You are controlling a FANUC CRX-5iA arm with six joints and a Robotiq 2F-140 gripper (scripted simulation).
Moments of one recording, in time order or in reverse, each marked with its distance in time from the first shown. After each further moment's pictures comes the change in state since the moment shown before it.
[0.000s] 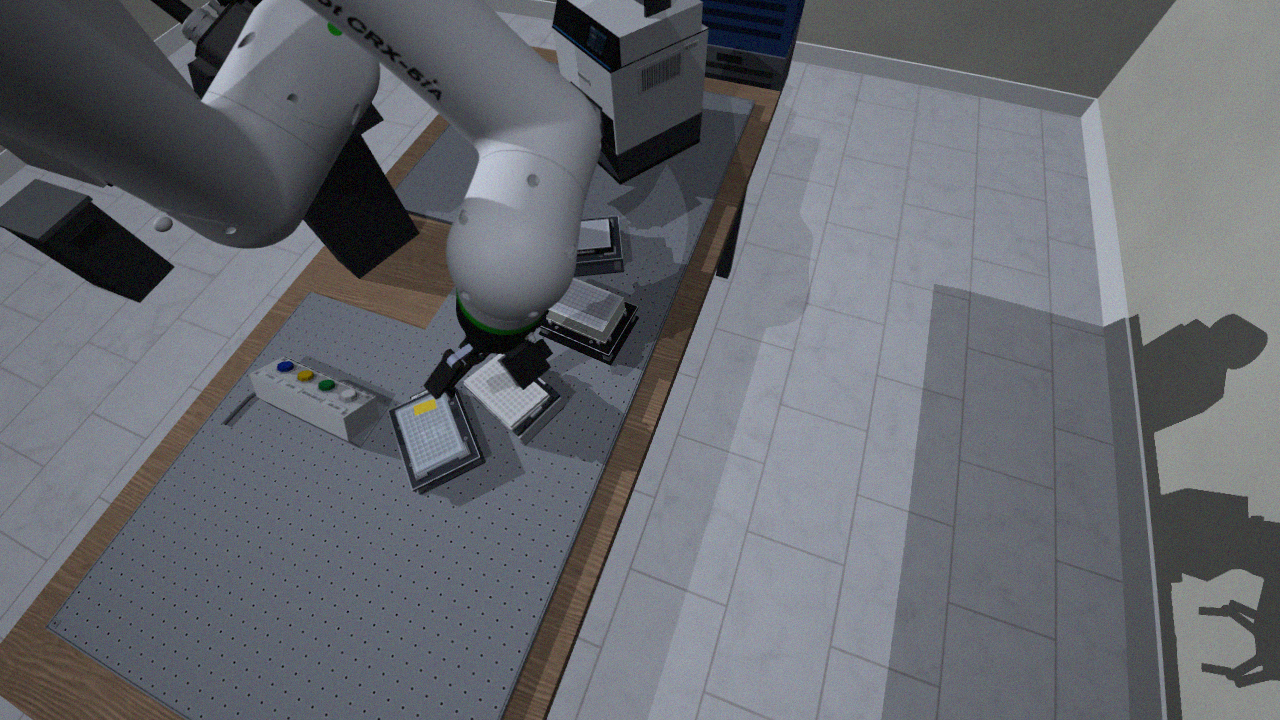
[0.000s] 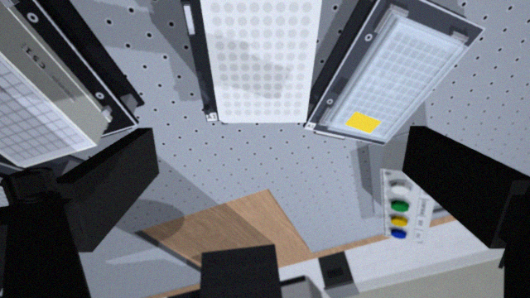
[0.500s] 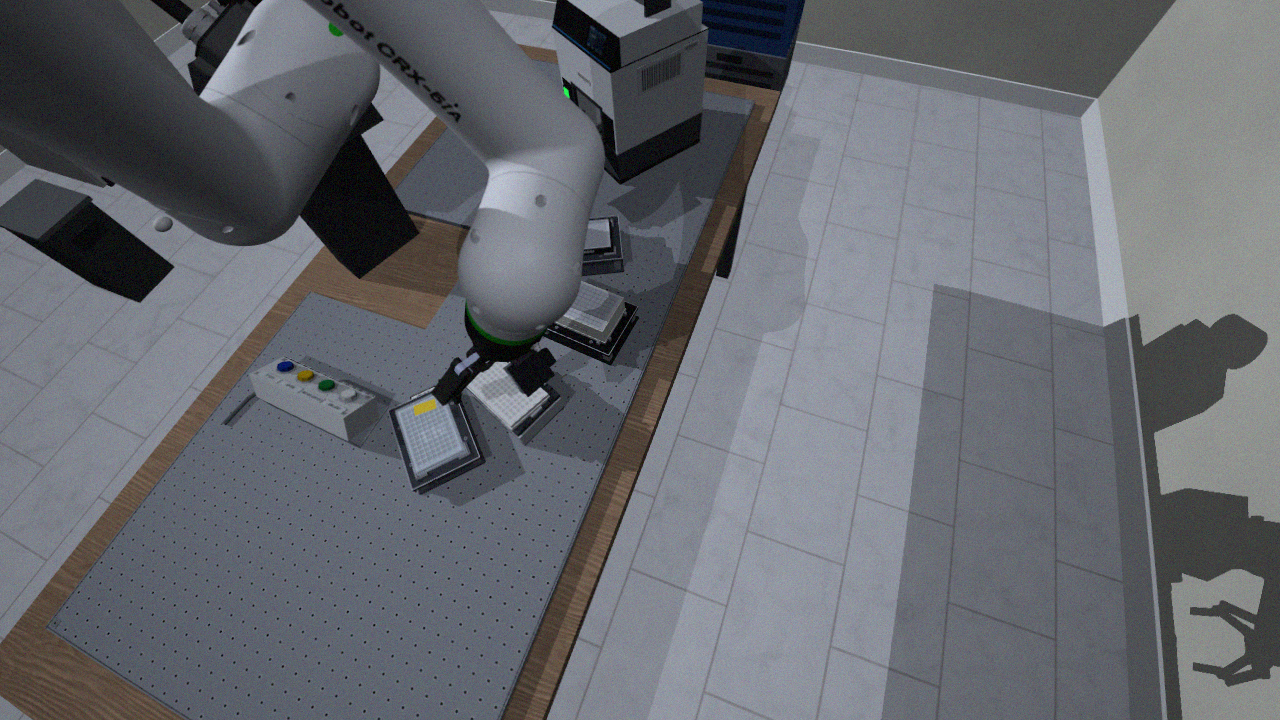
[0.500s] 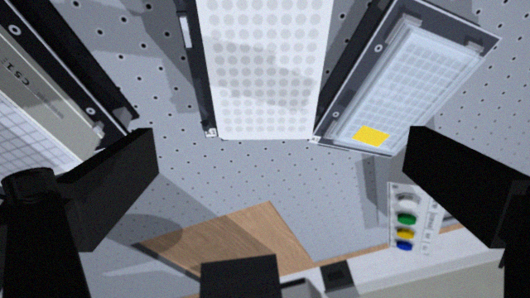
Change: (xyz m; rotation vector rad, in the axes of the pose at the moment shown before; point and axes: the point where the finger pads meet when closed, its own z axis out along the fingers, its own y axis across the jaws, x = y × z) arm 0.010 -0.003 0.021 -0.005 0.000 0.002
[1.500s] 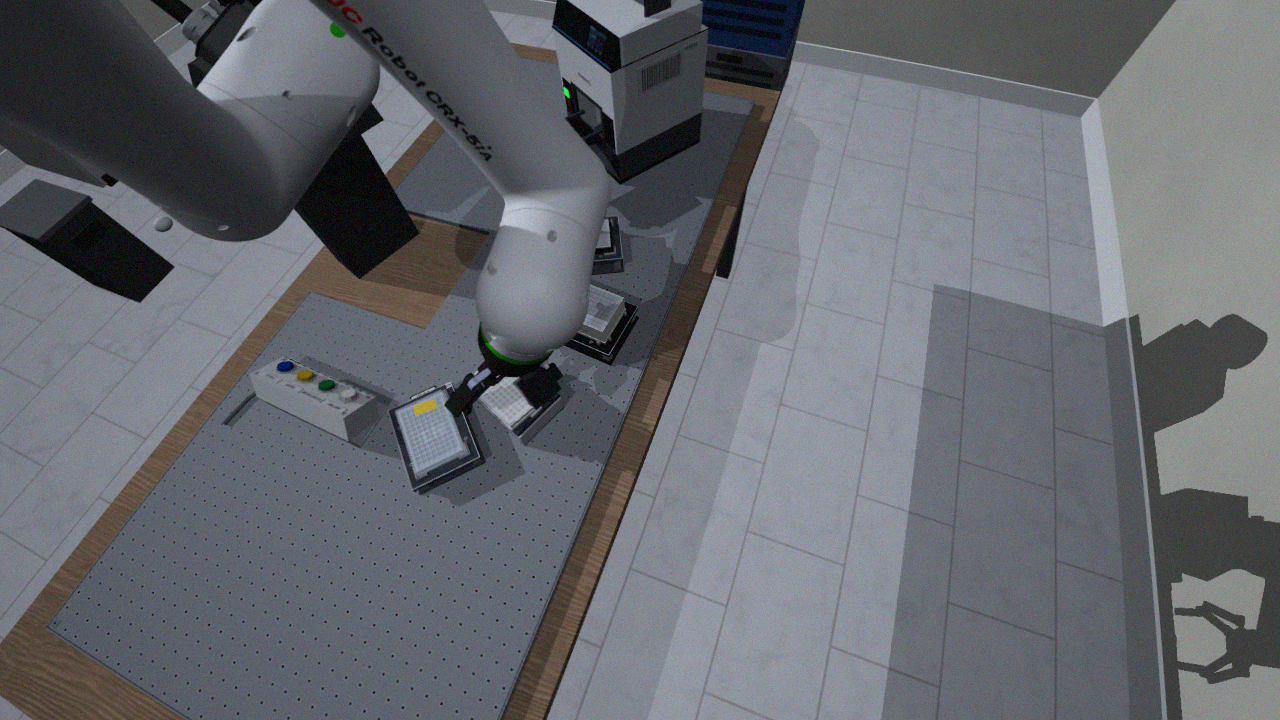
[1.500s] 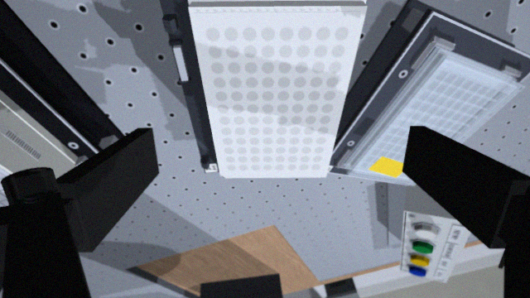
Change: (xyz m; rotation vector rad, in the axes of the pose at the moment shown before) arm 0.019 -0.006 0.039 0.000 0.000 0.000
